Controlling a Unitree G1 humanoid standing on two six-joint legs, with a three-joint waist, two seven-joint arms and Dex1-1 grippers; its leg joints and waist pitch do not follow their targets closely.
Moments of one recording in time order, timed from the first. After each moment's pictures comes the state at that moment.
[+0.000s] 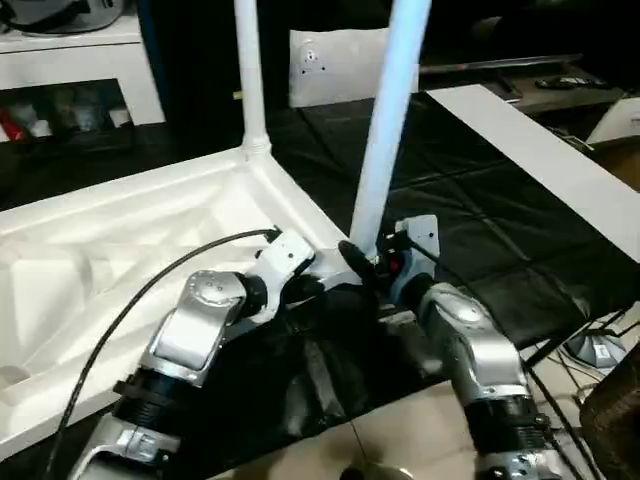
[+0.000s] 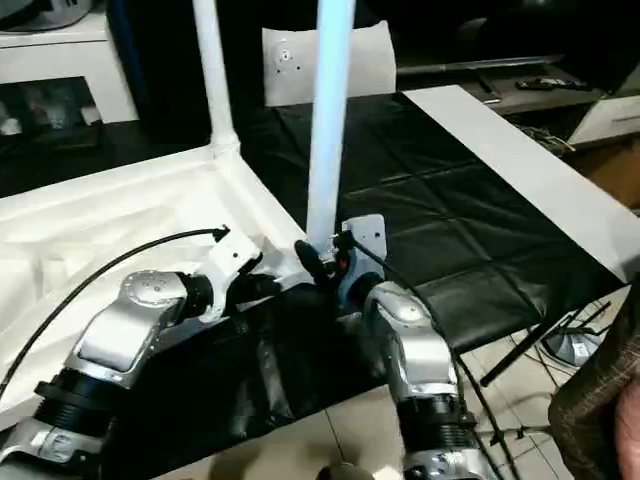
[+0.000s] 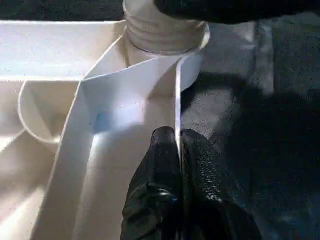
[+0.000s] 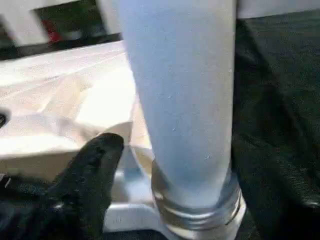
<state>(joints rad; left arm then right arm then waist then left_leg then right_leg) -0.43 0.25 -0.22 0.17 0.10 0.53 -0.85 -0.32 -0.04 0.02 0.21 0.15 0.33 0.53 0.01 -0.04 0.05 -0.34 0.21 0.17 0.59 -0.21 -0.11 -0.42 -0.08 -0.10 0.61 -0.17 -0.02</state>
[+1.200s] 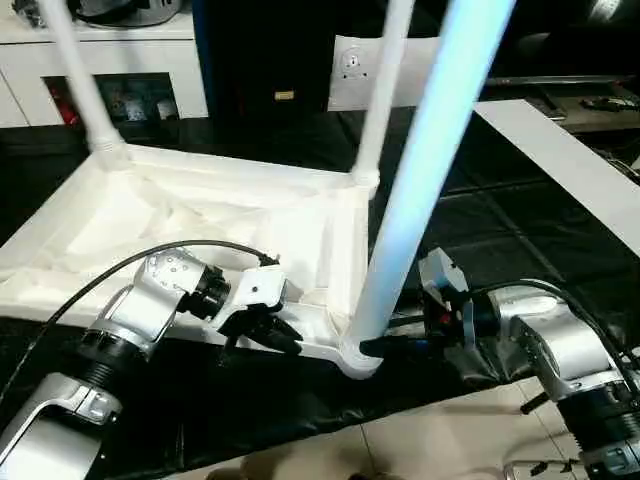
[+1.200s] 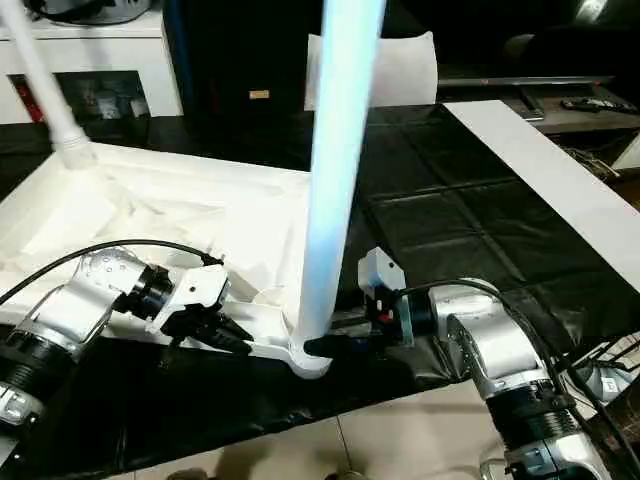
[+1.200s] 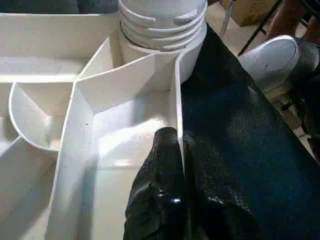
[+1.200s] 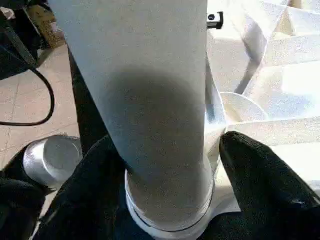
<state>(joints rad) -0.57 0.50 -0.37 0.45 -0.01 0.02 -1.53 -0.36 -0.47 0.21 0.21 0.27 0.27 1.38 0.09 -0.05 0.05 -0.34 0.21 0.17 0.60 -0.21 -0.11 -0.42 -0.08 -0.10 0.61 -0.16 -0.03</state>
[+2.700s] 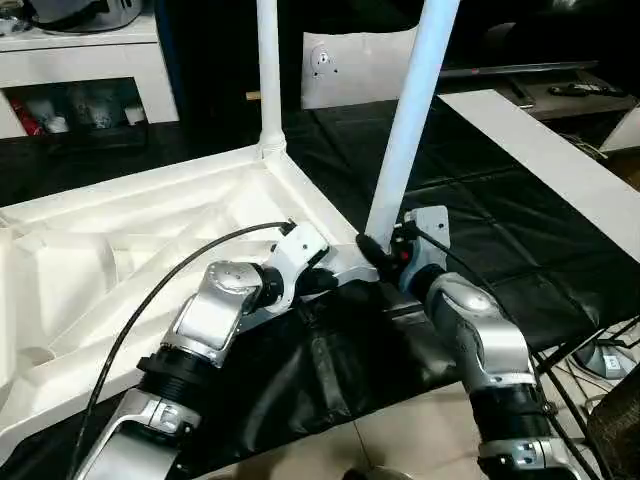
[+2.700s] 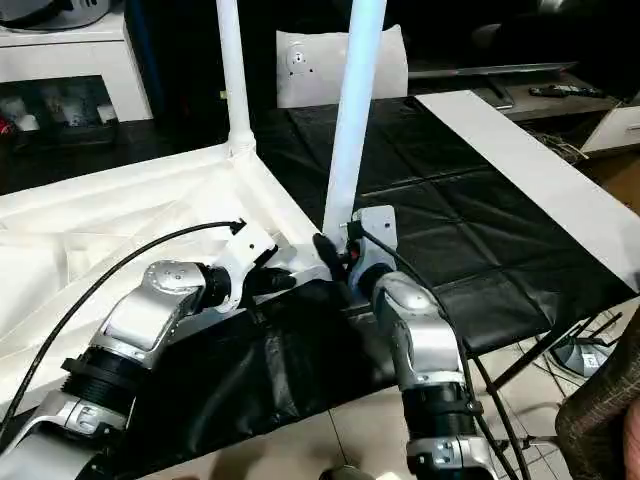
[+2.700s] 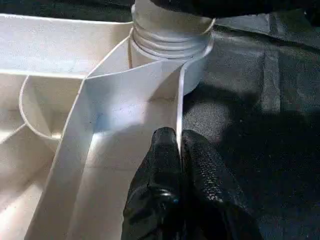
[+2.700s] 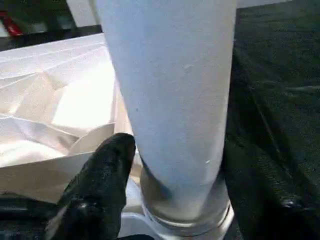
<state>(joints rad) -0.53 0.18 -0.22 0.34 0.08 0.49 -0.82 -0.37 -0.01 -0.03 0.21 0.11 0.42 0.40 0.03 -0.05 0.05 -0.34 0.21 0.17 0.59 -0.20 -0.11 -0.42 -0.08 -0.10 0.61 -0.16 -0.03</state>
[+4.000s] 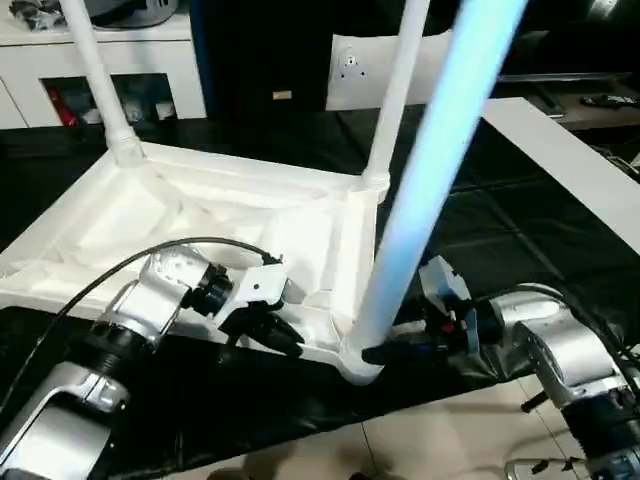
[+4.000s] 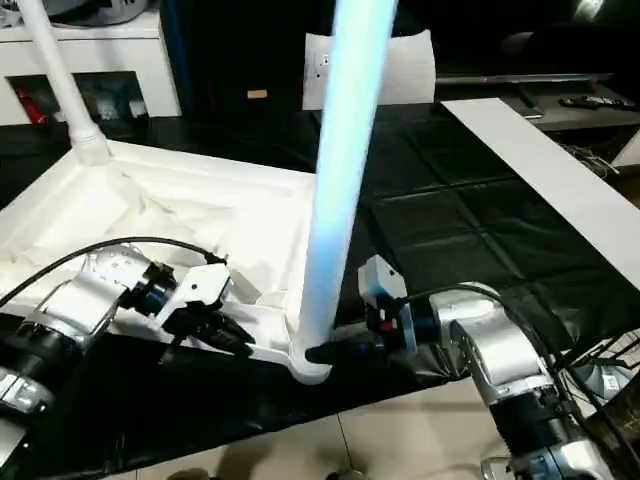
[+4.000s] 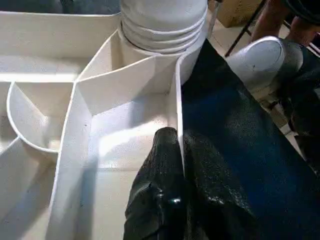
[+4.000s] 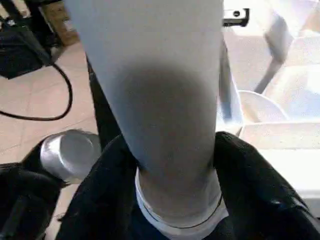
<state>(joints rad) -0.62 0.49 -0.39 0.55 -0.02 -0.02 -1.59 -0.34 -0.49 0.22 0.17 0.28 0.28 1.40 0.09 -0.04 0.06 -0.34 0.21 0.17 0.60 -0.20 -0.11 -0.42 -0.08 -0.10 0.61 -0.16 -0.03</state>
